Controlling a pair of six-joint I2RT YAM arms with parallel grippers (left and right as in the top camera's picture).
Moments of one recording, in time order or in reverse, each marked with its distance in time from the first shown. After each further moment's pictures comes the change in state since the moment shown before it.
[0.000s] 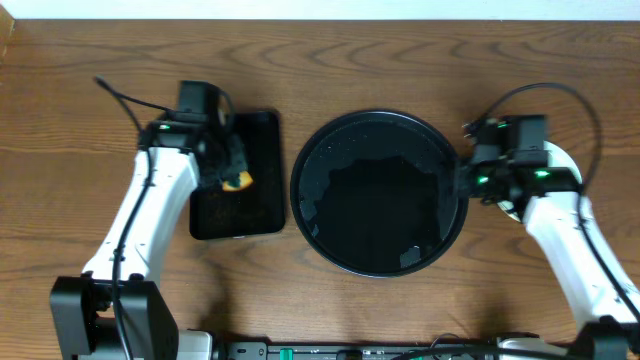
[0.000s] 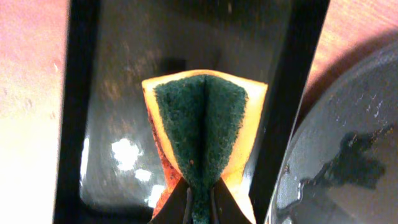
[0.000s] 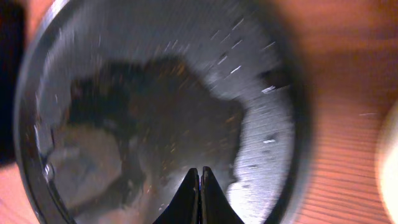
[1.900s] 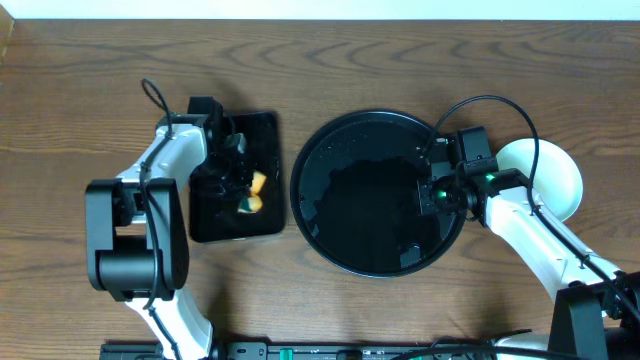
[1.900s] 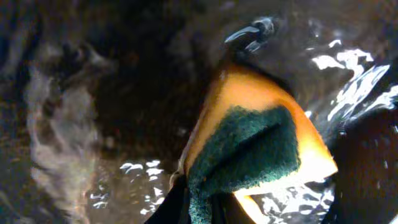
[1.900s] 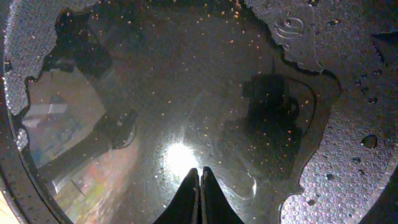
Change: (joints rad) left arm 0.062 0.360 0.015 -0.025 0.146 0.229; right arm 0.157 0.099 -0.048 0.070 0.045 0.000
